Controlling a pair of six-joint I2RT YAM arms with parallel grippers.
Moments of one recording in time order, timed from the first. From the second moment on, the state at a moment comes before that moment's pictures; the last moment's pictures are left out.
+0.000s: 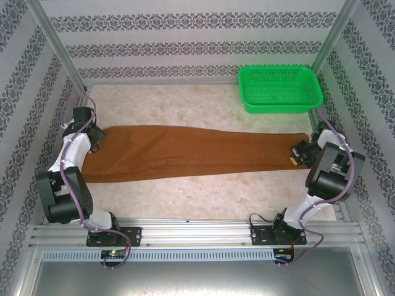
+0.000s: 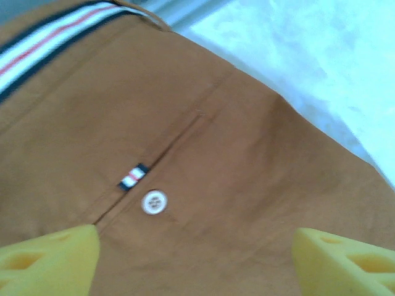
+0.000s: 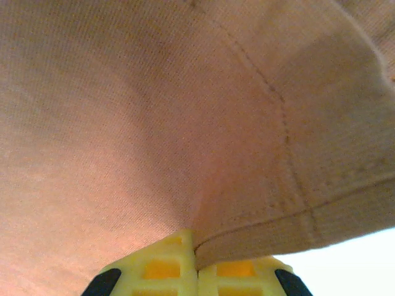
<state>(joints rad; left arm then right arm) 0.29 1.46 1.05 -0.63 -0.27 -0.65 -0.51 1.73 1.09 -0.84 -0.25 0.55</state>
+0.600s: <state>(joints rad) 0.53 1.15 0.70 -0.69 -0.19 -0.87 -0.49 1.78 1.09 -0.76 -0.30 0.55</state>
